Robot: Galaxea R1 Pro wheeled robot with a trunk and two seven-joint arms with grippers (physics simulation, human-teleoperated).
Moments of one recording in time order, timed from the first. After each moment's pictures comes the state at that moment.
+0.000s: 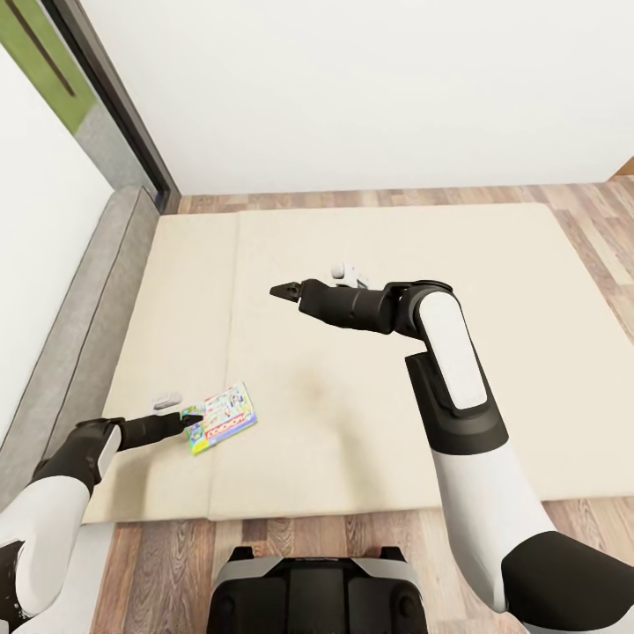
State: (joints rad) left arm -0.90 0.24 0.39 -0.50 -0.18 0.52 -0.65; right arm -1.02 0.17 0.27 -1.58 -1.36 1.03 -0.68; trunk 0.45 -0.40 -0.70
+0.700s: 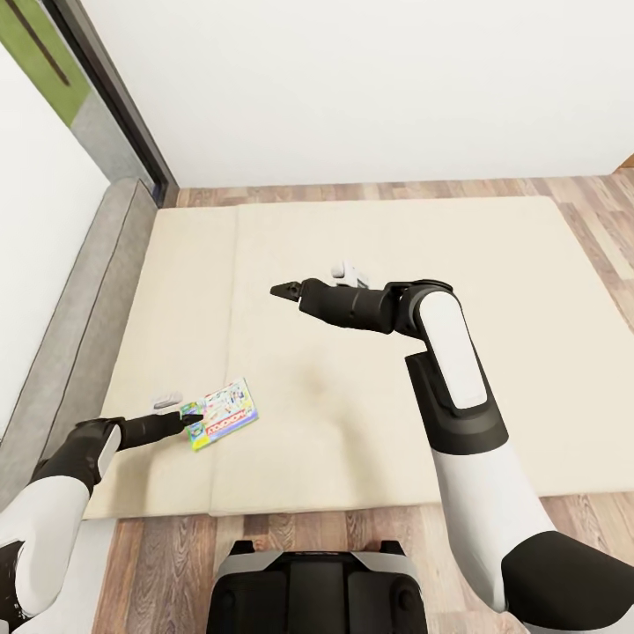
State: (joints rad) left arm -0.90 0.24 0.39 -0.50 -0.17 0.52 -0.66; right arm -1.02 0.17 0.27 -1.58 -1.36 1.03 -0.68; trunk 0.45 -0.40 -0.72
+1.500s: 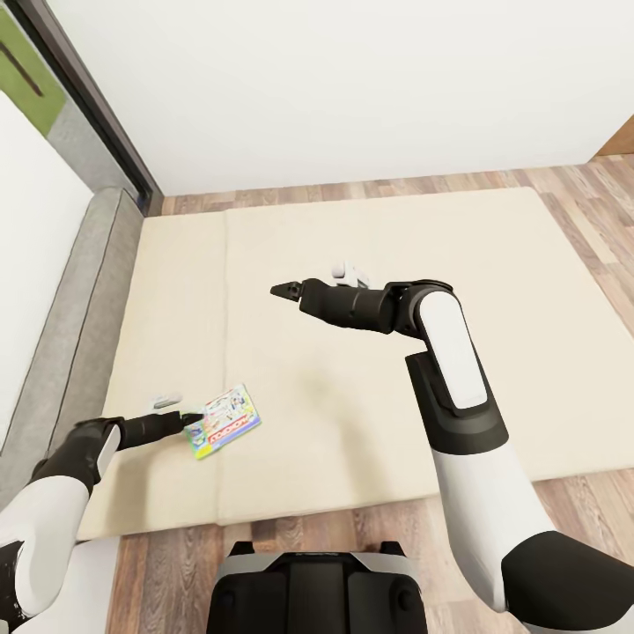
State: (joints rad) left arm -0.90 0.24 0.39 -0.50 -0.17 0.52 -0.67; right arm -1.02 0.17 0.27 -1.58 -1.36 1.03 -0.68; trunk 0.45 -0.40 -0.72
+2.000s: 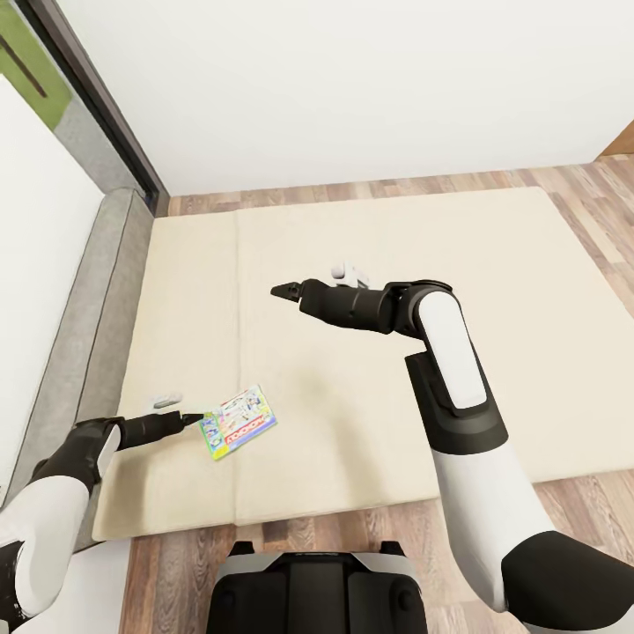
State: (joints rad) left arm -0.90 0.24 0.39 -0.50 -0.17 0.52 -0.67; right arm -1.02 0.17 0.27 -1.58 -1.35 1.03 -0.68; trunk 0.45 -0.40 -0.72
